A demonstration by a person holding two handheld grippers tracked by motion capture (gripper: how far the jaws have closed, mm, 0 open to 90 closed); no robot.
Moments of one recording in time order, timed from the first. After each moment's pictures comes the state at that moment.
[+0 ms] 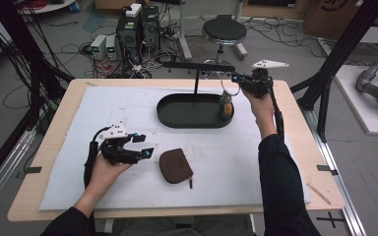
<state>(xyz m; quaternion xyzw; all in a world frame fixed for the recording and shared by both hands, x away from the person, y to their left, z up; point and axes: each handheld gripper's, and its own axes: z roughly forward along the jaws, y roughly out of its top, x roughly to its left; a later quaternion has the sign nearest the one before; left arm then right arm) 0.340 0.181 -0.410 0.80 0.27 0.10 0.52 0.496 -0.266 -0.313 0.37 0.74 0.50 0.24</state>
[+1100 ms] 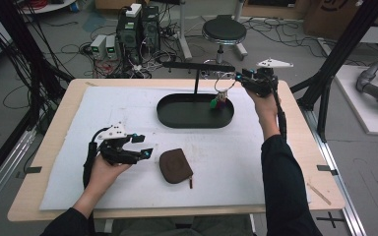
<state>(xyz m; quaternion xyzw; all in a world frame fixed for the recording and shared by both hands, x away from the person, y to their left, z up) 0.339 0.184 -0.410 0.80 0.27 0.10 0.52 0.491 -0.275 -0.307 0.40 0.72 0.48 0.29</state>
